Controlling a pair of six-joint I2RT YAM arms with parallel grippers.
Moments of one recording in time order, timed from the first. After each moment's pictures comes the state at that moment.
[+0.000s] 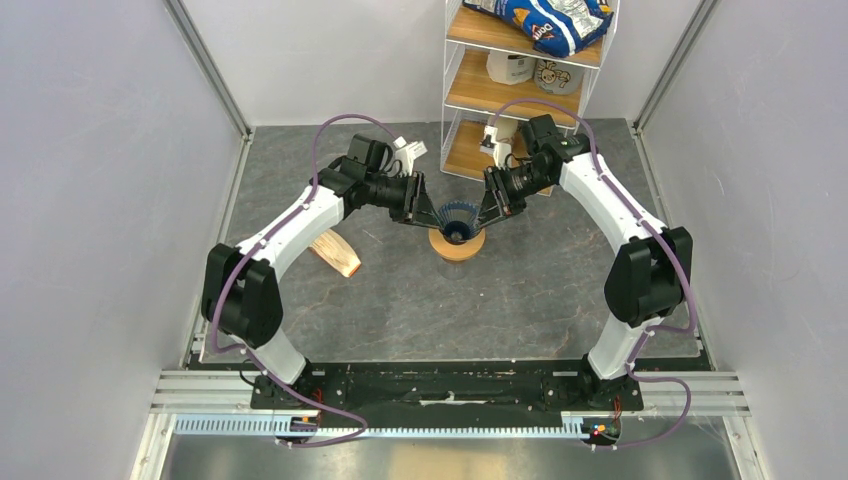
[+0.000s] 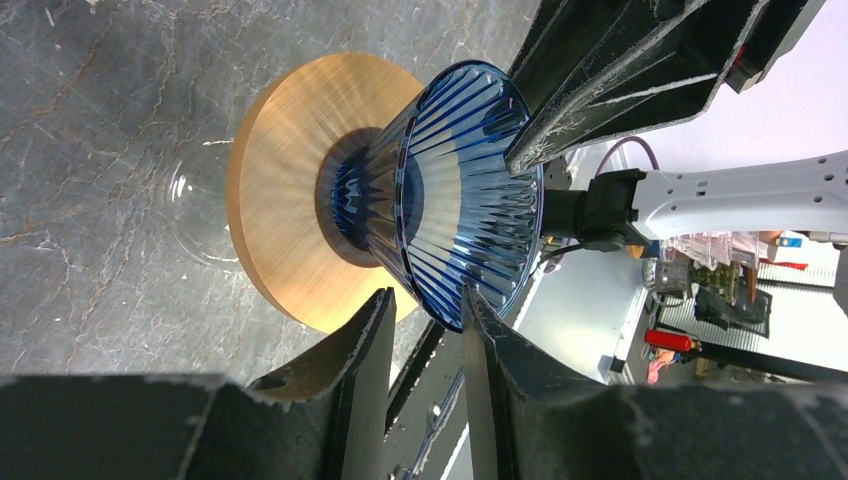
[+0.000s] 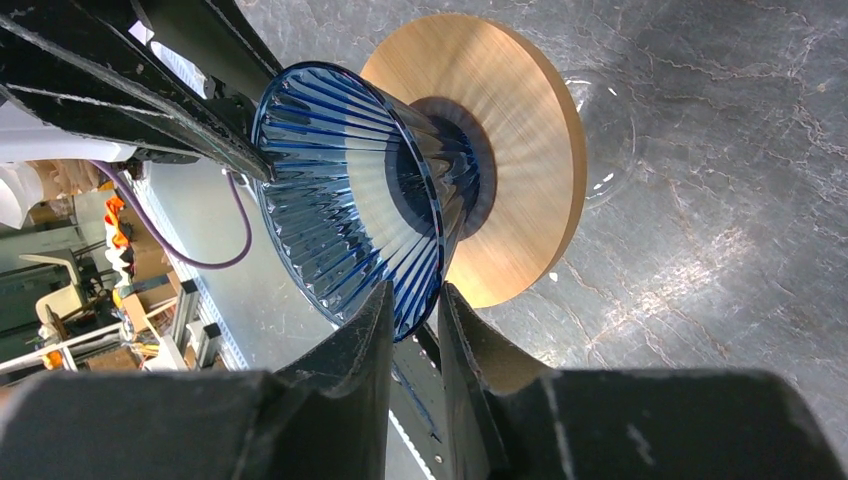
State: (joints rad) left arm -0.45 1.65 1.36 -0.50 0.81 -0.35; right arm 0.30 1.78 1.62 -1.03 -0.81 -0.04
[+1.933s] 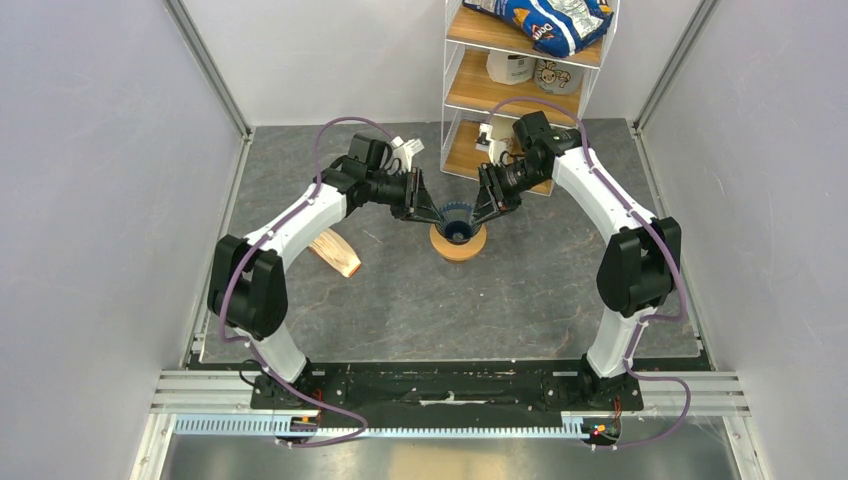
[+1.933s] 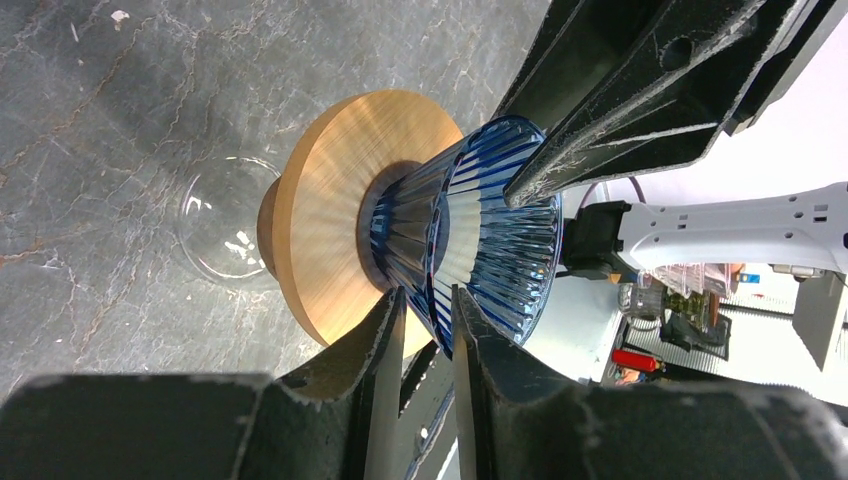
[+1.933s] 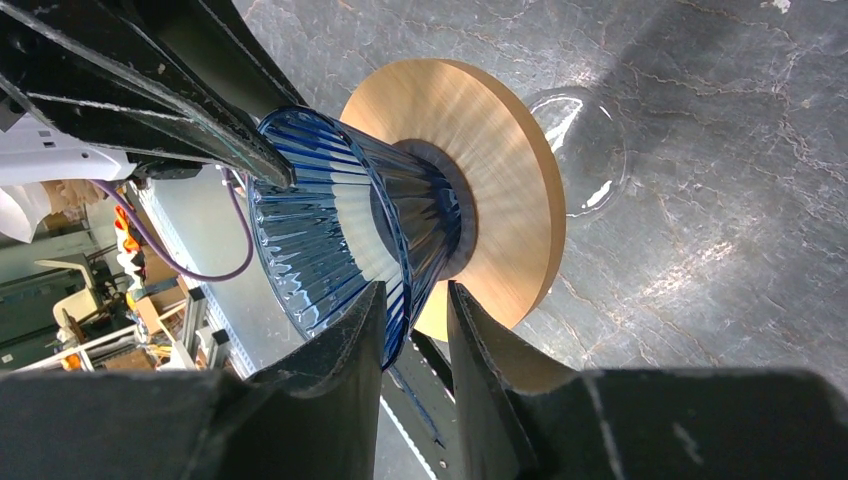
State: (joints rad) left arm -0.43 1.71 1.35 -0.42 0.82 -0.43; right arm 0.31 1.85 1.69 -1.04 -0.80 -0.02
